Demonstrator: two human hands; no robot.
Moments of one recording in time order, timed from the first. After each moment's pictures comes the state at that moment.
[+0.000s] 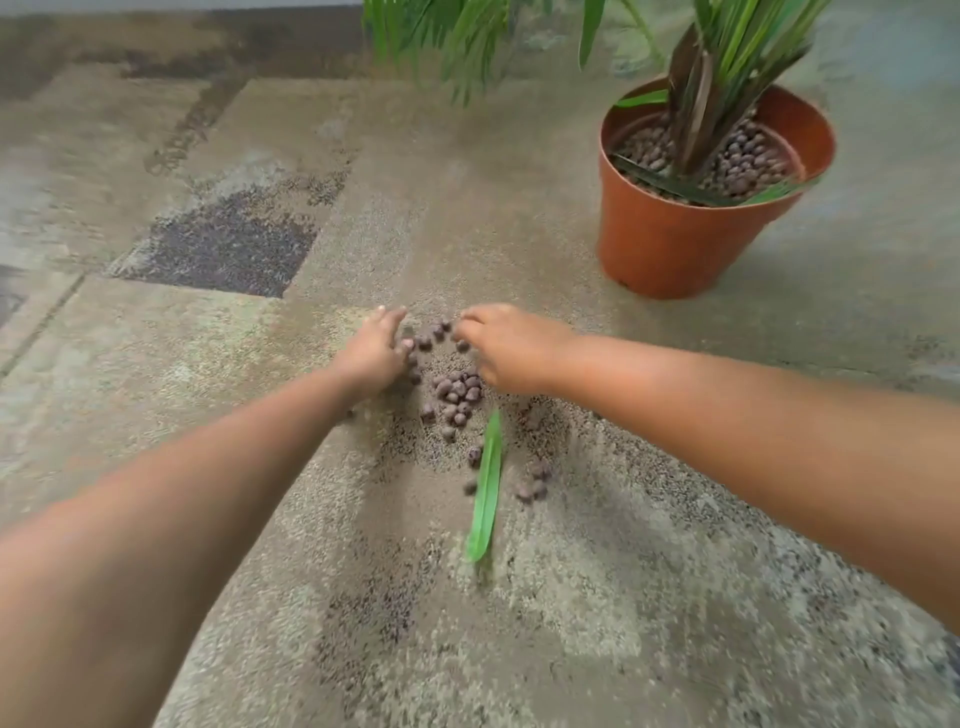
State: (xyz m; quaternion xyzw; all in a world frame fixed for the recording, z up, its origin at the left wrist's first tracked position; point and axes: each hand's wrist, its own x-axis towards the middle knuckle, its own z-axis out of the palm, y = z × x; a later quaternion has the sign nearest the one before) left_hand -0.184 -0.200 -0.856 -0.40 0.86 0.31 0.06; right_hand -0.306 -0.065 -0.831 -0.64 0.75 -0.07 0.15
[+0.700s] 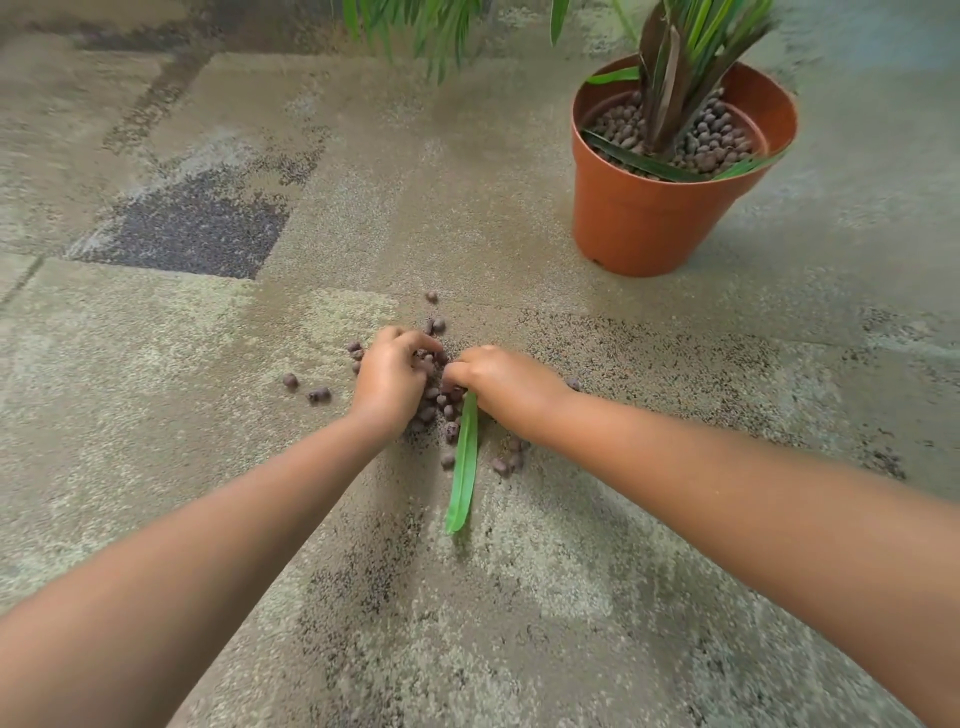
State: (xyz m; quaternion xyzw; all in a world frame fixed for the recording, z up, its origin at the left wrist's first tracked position) left_hand -0.179 -0.129 -0.862 -0.41 0.86 0.30 -0.11; right_hand -0.275 -0.020 -0.853 -0.65 0.74 -0.12 0.14
